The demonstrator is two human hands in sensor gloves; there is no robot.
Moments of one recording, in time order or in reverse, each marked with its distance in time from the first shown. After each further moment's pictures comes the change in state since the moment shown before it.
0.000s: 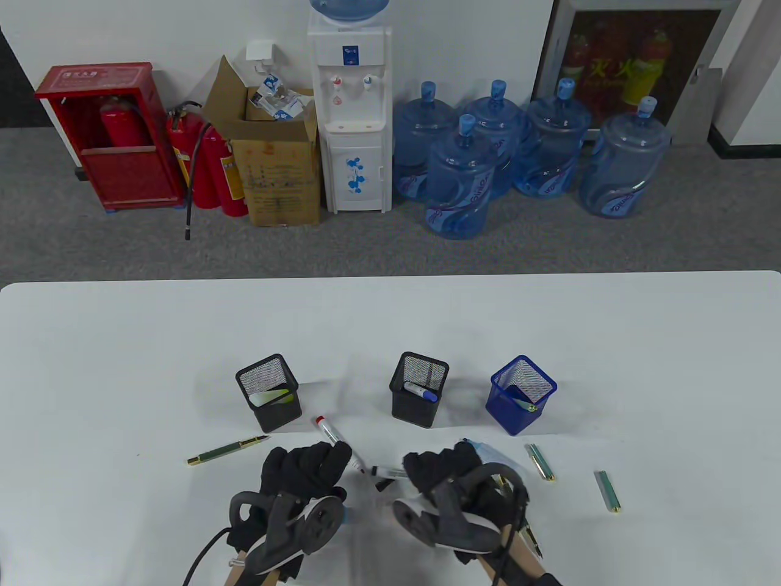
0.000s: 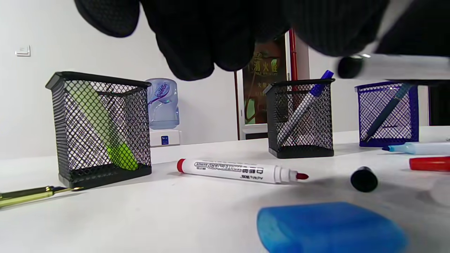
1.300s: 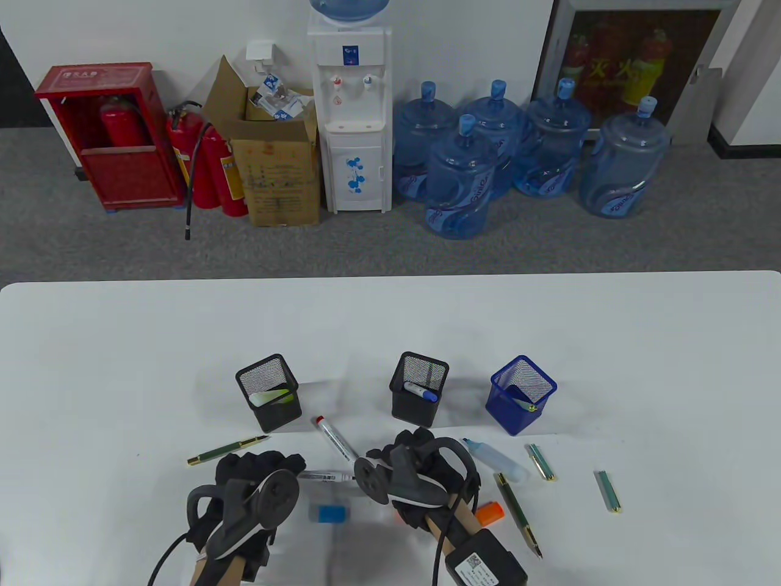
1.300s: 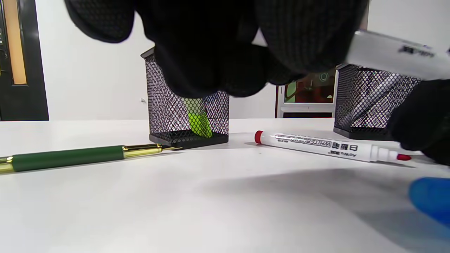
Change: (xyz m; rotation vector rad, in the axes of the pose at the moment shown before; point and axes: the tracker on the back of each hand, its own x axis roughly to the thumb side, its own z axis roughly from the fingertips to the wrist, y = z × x) left_hand -0.058 -0.005 0.001 -0.122 0.178 0.040; right_hand 0.007 0.060 -0.054 0.234 0.087 -0.142
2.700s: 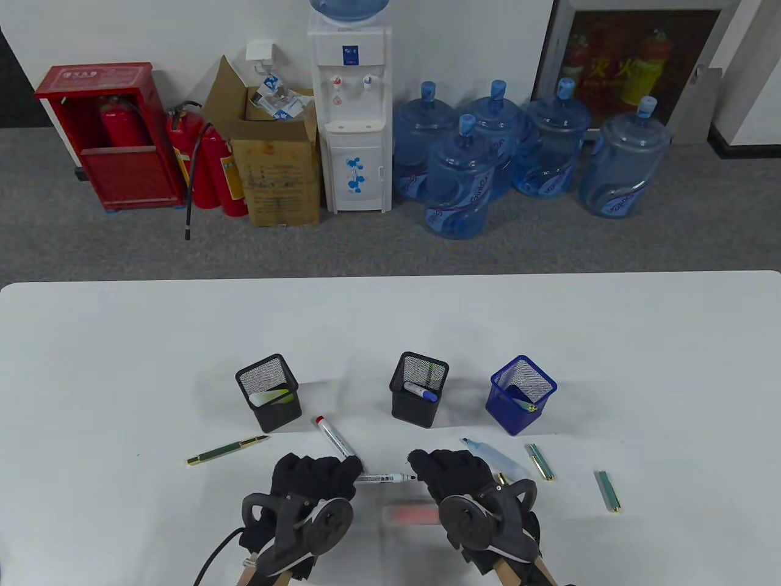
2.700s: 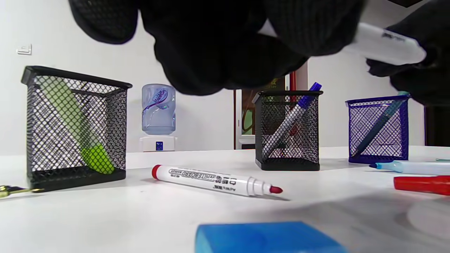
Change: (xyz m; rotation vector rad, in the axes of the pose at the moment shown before) left_hand 0.070 0.000 0.009 0.171 -0.177 0.026; right_hand -0.062 -0.017 0.092 -0.357 0.064 -0.338
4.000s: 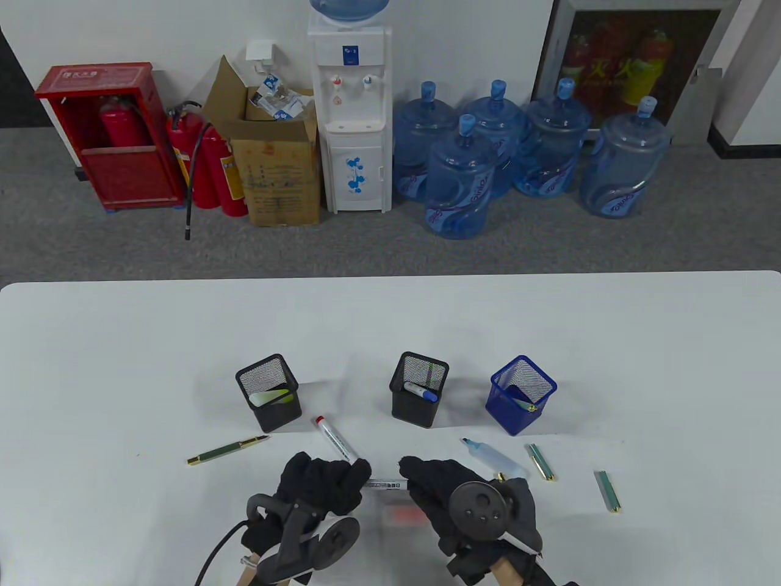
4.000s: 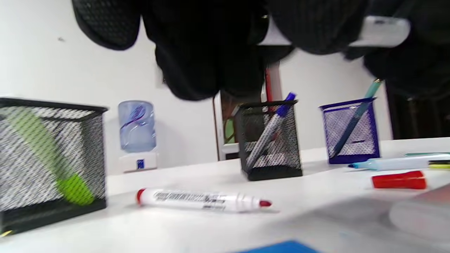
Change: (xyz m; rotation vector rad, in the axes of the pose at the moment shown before) left_hand 0.003 0.006 0.005 0.035 -0.080 -0.056; right_hand -0.003 -0.008 -0.003 0.021 0.038 -0.285
